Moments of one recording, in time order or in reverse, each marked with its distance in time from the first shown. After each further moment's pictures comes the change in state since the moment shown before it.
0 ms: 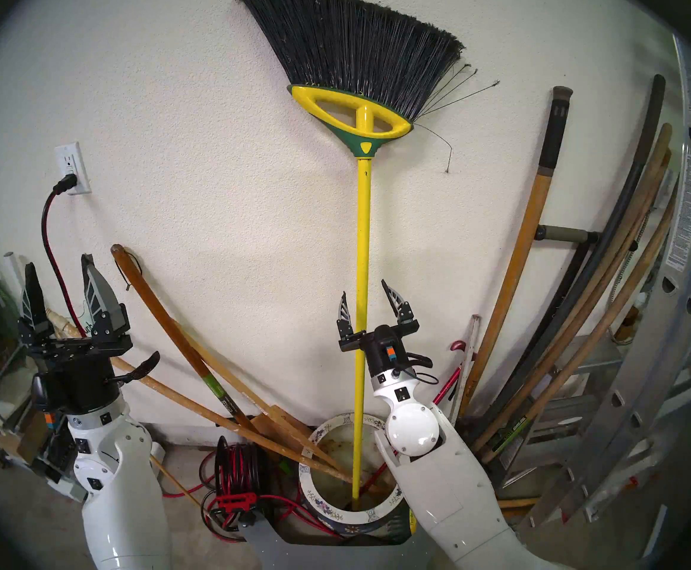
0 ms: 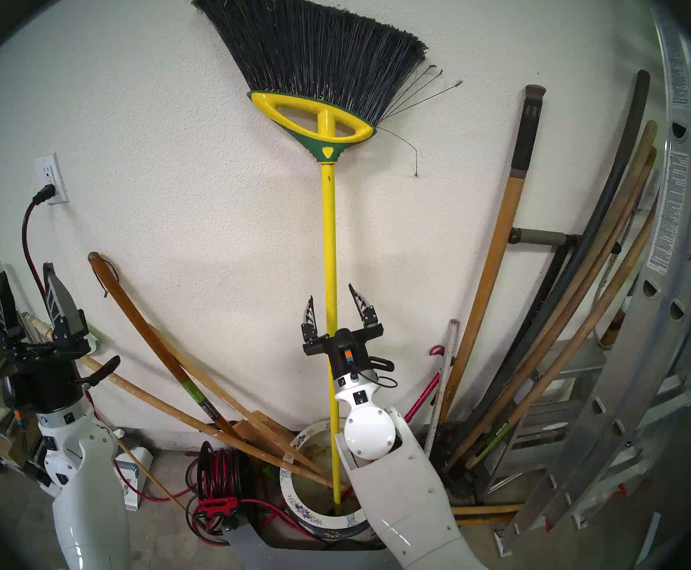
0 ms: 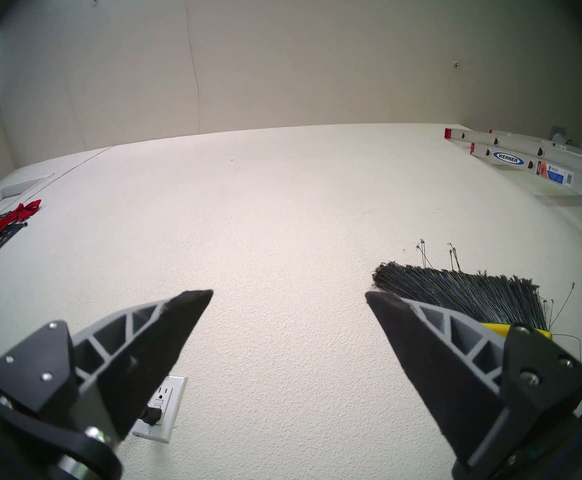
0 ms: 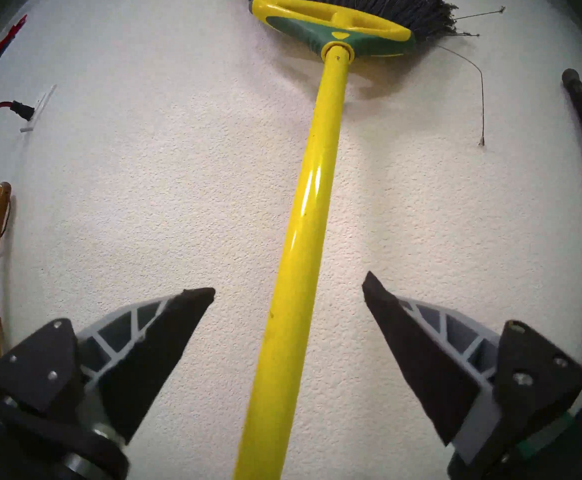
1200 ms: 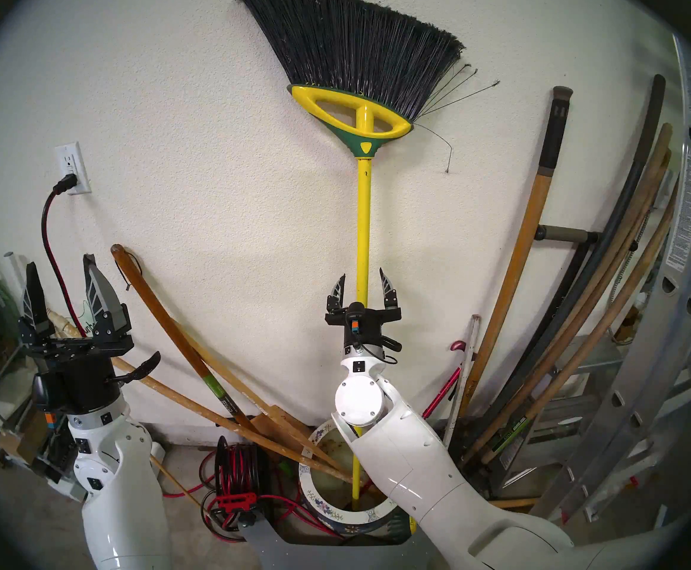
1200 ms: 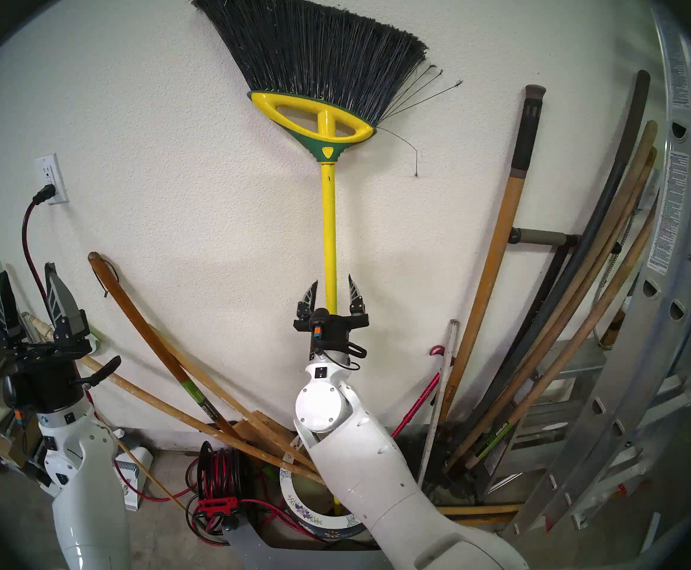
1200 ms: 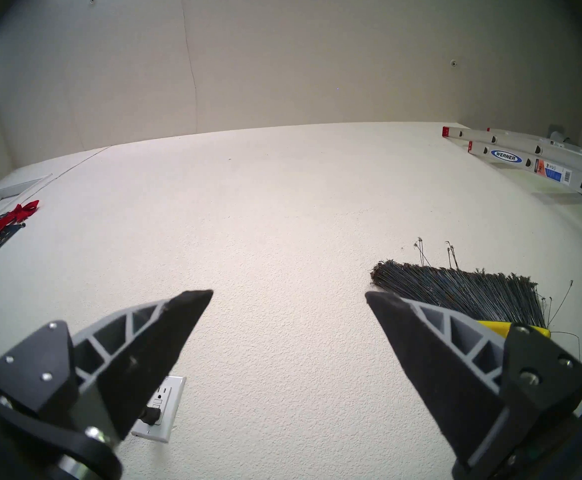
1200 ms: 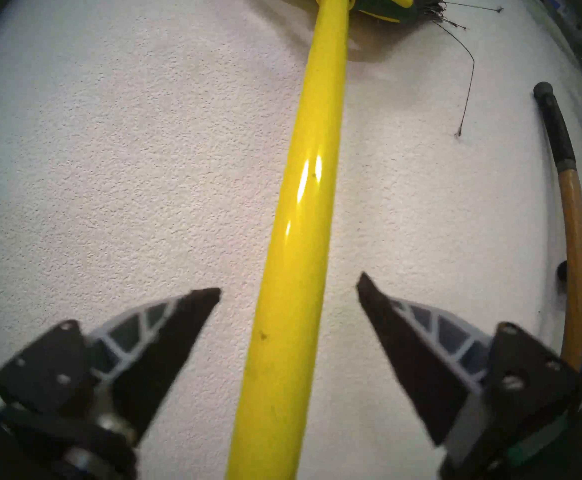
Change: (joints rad) left arm 0.000 0.000 0.000 0.000 0.011 0.000 0.001; right arm 0.173 -0.056 -0.171 0.201 -0.066 0.195 -0.471
